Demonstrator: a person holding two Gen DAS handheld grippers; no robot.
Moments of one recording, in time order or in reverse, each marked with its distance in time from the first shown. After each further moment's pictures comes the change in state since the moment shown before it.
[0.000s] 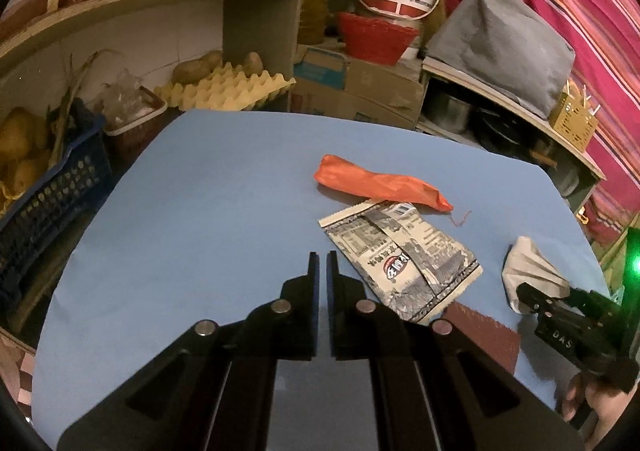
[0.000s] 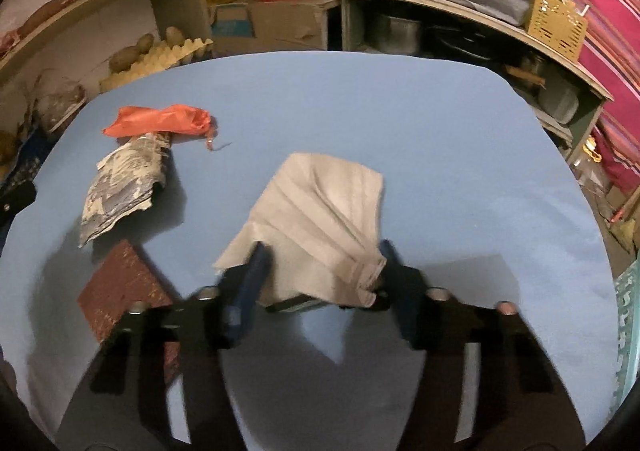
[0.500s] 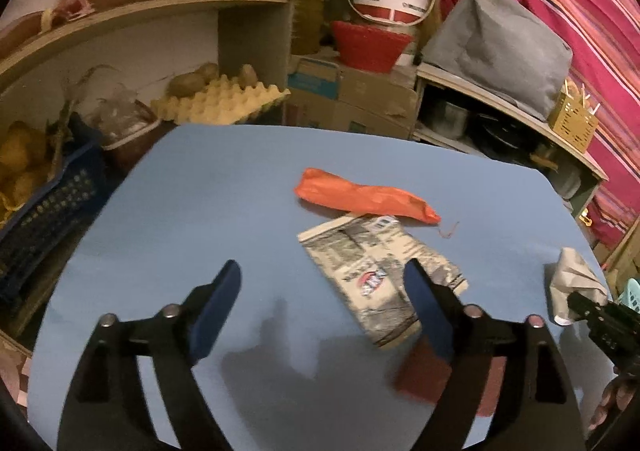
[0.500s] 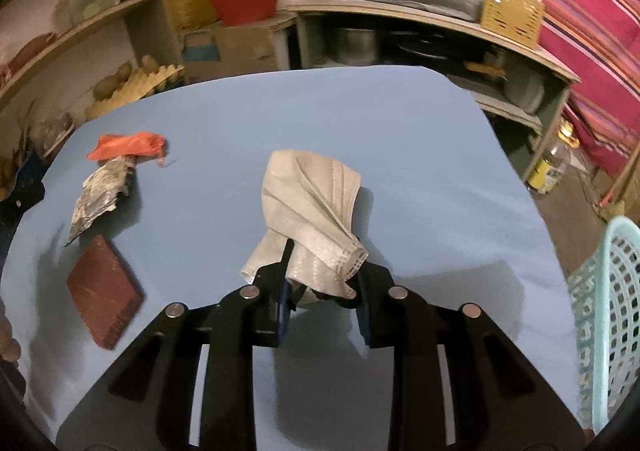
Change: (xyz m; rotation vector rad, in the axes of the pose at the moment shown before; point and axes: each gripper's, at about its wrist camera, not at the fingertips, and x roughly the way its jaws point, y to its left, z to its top) left arm 0.005 -0.024 0.005 0.026 -0.033 0.010; right arm -0.038 -0.073 -0.015 0.088 -0.050 -0.042
